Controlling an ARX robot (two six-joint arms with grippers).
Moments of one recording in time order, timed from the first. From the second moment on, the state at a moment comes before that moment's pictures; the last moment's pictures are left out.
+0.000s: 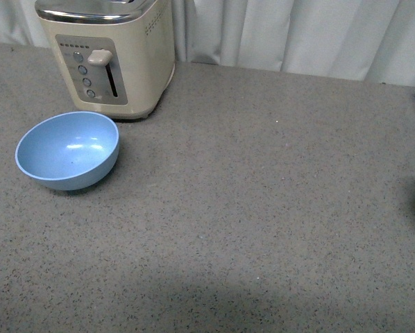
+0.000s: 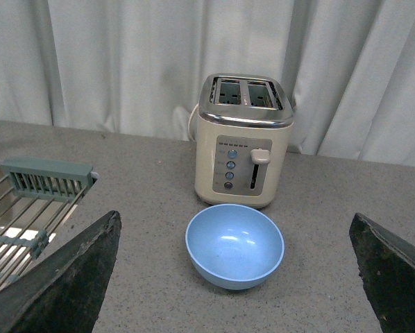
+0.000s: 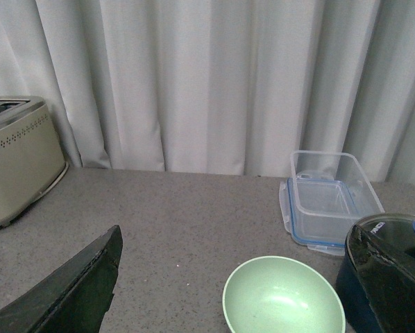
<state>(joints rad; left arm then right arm) 0.00 0.00 0.02 0.00 0.00 0.00 0.00 0.00 0.01 0.00 0.00 0.00</state>
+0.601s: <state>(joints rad) 0.00 0.00 0.02 0.00 0.00 0.00 0.00 0.00 0.01 0.00 0.00 0.00</state>
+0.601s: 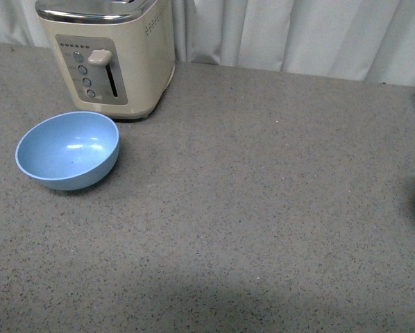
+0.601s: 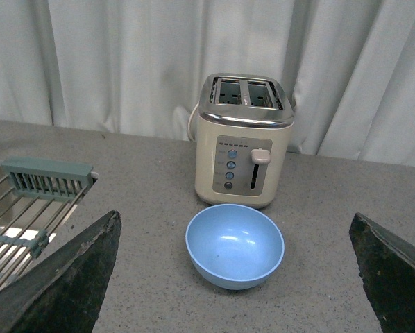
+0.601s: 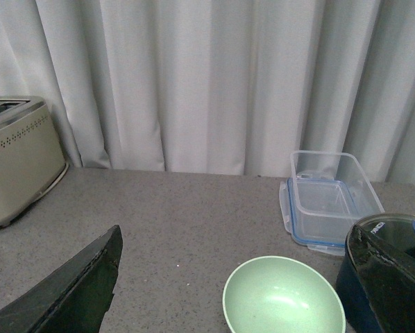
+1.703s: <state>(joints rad) -0.09 1.21 0.24 0.50 -0.09 -0.97 0.00 0.00 0.01 0.00 0.00 0.00</state>
